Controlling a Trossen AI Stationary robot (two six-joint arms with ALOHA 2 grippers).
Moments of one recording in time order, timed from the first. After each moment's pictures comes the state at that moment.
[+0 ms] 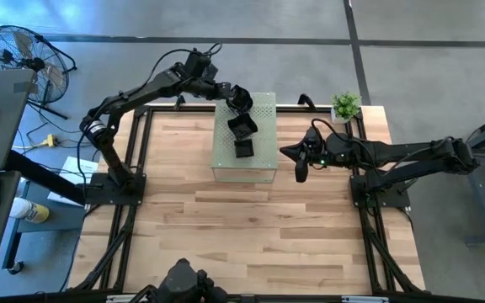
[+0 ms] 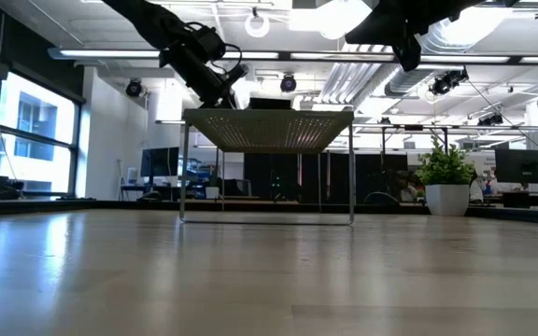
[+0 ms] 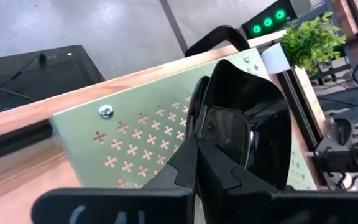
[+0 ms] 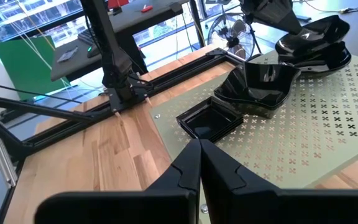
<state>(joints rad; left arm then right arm) 0.79 1.70 1.47 -0.47 0.29 -0.55 -0.03 0.99 0.75 -0.04 0.23 0.41</state>
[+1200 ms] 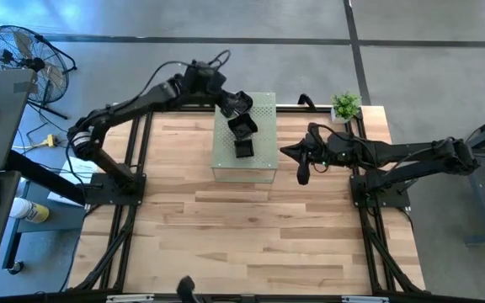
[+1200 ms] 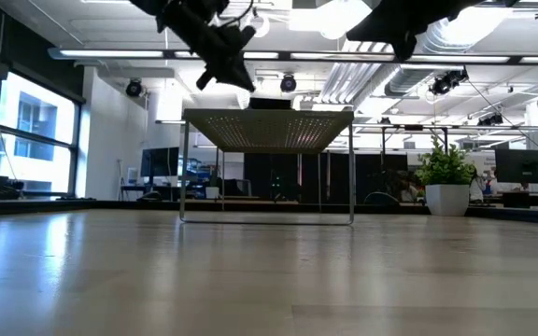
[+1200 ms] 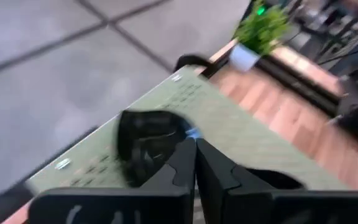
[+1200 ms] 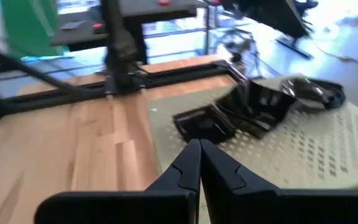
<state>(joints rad) 0.60 1.54 1.43 -0.41 0.04 -0.21 -0.04 0.98 0.75 -0.04 0.22 0.15</state>
